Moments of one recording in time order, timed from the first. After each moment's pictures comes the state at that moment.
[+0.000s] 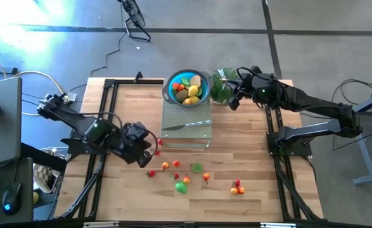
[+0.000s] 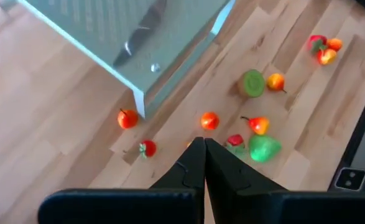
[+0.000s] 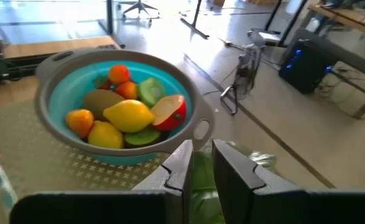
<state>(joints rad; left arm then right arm) -0.49 1.28 1.39 -1.14 -0.46 -1.09 -0.30 1.04 1.08 -0.44 0.39 -0.02</state>
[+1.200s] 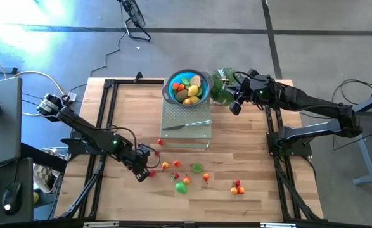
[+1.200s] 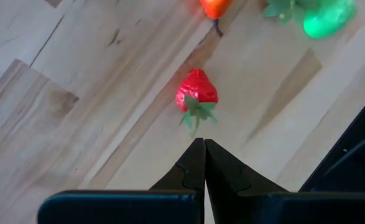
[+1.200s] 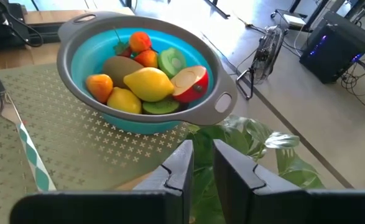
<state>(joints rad) -0.49 1.27 0.80 -0.63 0.05 -1.24 -0.30 1.04 1.08 -0.54 0.31 -0.03</state>
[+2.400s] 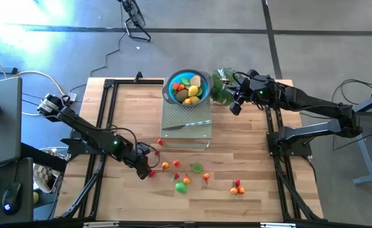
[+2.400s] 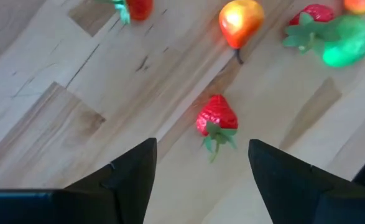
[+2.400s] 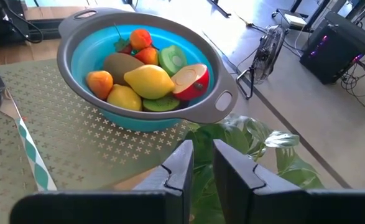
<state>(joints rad) -0.49 1.28 0.80 -0.65 -0.06 -1.26 -0.30 1.04 1.08 -0.55 0.31 -0.04</state>
